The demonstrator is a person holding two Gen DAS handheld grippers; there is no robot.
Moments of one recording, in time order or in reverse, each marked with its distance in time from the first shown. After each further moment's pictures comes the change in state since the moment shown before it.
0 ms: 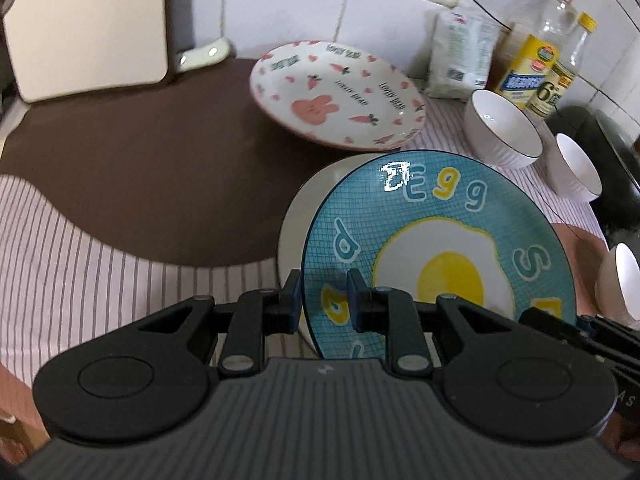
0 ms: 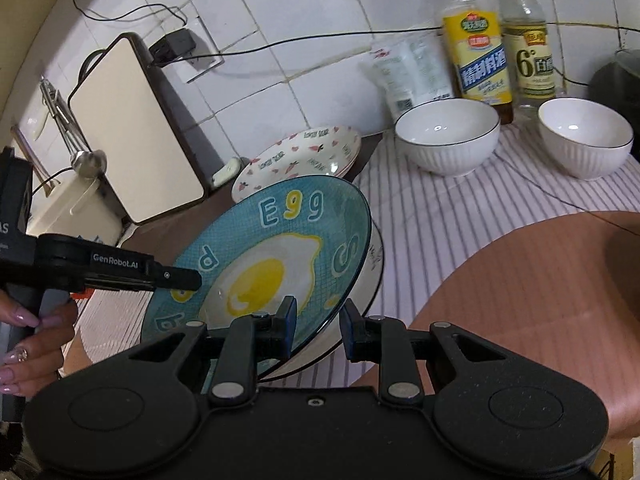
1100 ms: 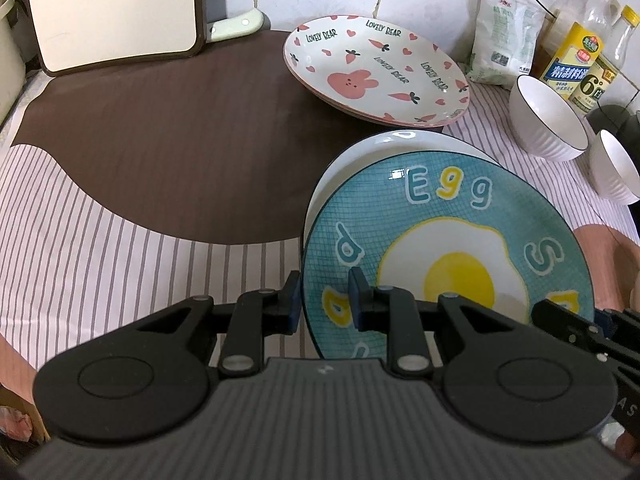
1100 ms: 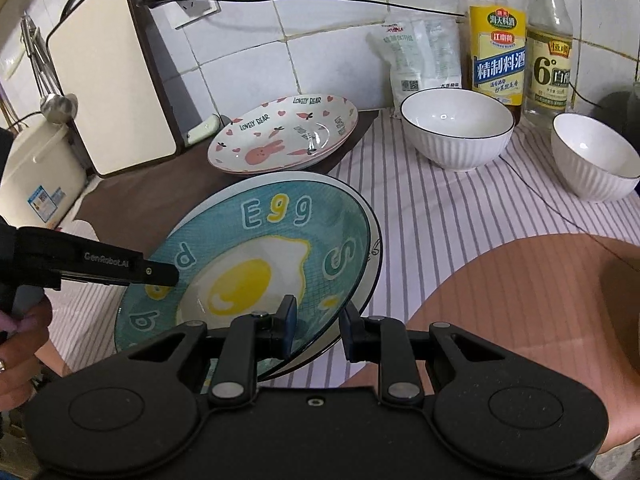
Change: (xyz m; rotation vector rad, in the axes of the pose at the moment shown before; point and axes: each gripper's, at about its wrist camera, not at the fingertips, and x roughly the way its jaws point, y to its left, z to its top) left arm 0.023 -0.004 -0.006 -0.040 0.032 0.103; right arm 0.029 0.024 0.015 -0.120 0.109 -0.147
